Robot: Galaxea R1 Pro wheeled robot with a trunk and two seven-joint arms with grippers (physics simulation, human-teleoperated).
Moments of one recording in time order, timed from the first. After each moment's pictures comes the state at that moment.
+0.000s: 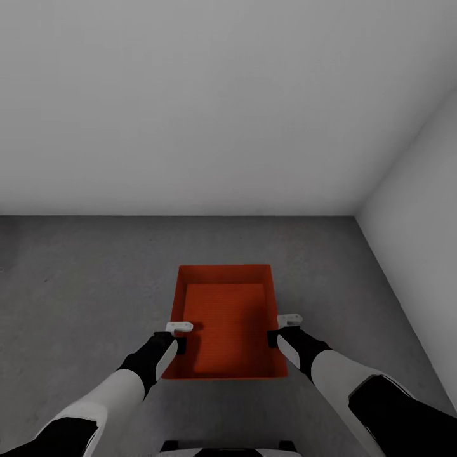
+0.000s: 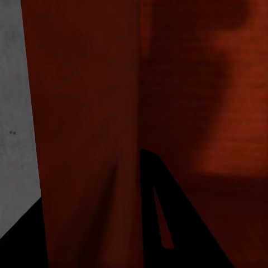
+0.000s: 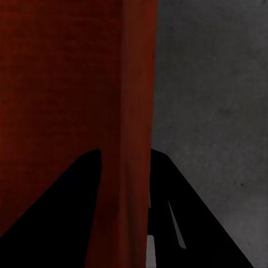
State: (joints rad) left arm -0.79 -0.11 -0.07 -0.38 0.10 0.46 0.24; right arm -0.93 0.09 0.54 -0.15 -0.52 0.30 -0.22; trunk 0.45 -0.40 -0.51
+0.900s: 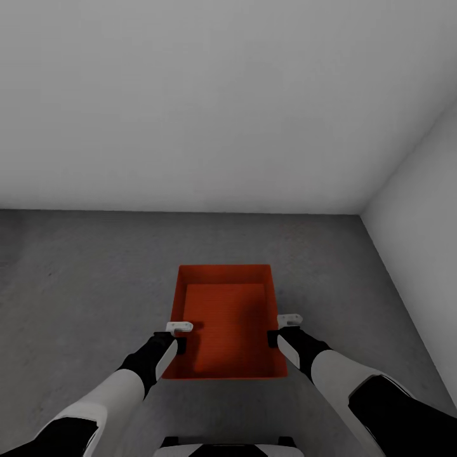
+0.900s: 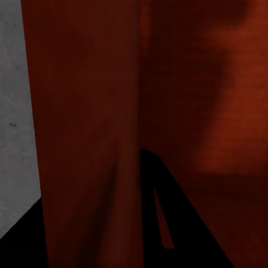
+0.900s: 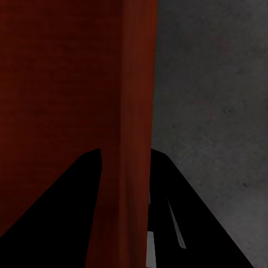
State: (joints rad) left arm -0.79 -0.11 -0.07 -0.38 0.10 0.46 0.24; right arm -0.93 0.09 0.54 -0.15 -0.52 0.30 -0.22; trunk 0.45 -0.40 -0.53
